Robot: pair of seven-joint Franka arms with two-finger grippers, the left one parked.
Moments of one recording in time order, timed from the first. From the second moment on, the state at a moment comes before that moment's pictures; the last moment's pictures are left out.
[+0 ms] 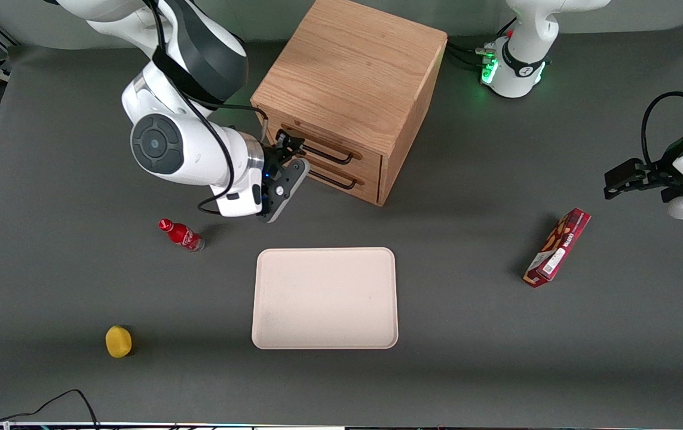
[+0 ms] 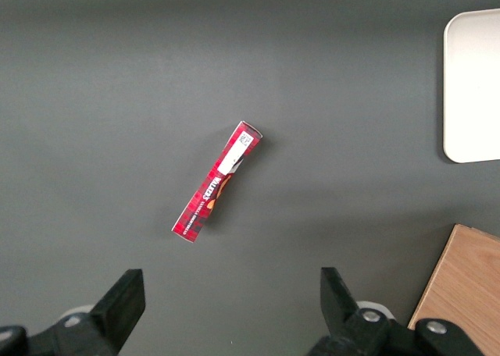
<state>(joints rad) 0.33 0.42 0.26 -1.38 0.32 1.63 -0.31</state>
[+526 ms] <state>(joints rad) 0.34 0.42 0.27 -1.46 0.32 1.72 -0.38</state>
